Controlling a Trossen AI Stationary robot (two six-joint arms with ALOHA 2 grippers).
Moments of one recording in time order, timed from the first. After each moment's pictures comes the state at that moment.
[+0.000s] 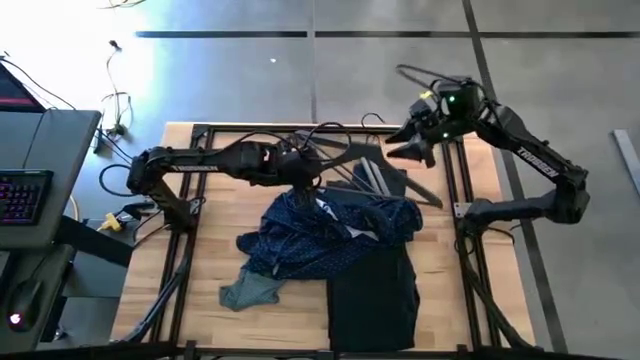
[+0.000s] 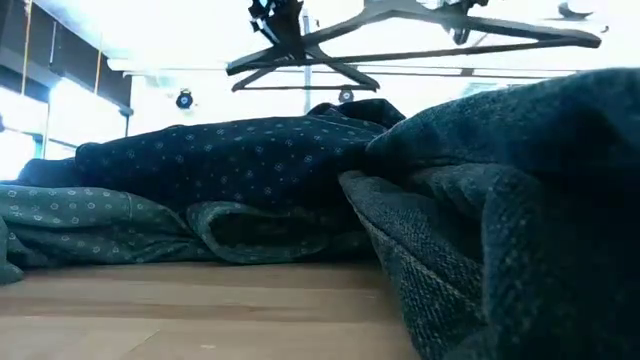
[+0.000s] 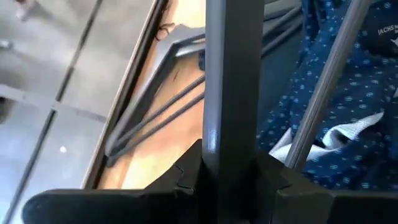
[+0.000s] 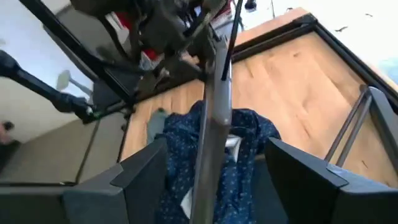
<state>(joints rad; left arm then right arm) 0.03 1.67 1.69 -0.98 -0.47 -0.04 -0.59 1.16 1.33 -0.75 -0.69 0.06</state>
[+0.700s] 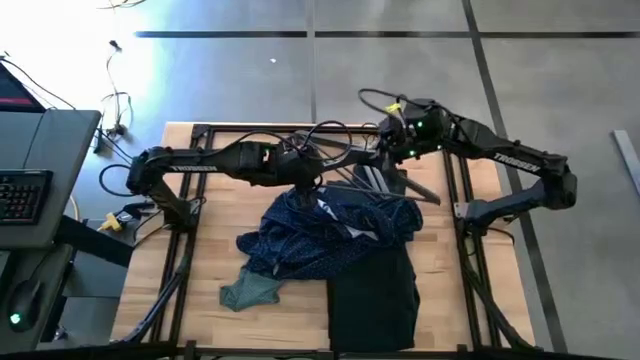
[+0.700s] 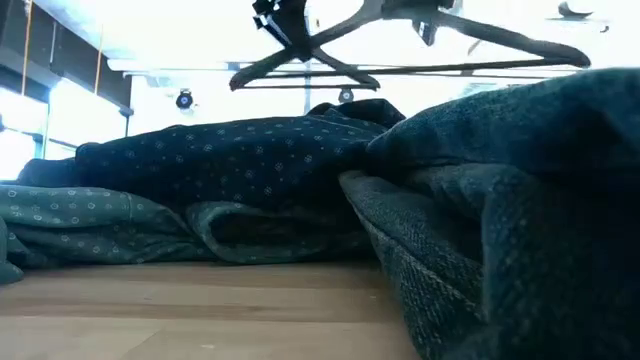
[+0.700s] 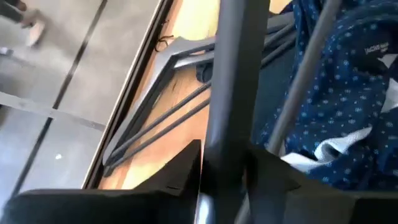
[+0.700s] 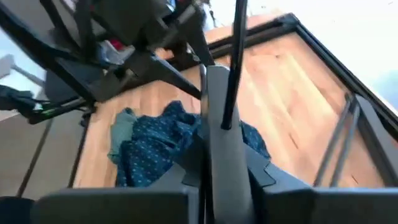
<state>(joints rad) 0.02 1.67 1.69 -0.98 -0.43 -0.08 -0.36 1.26 1.33 -0.63 -0.32 0.15</state>
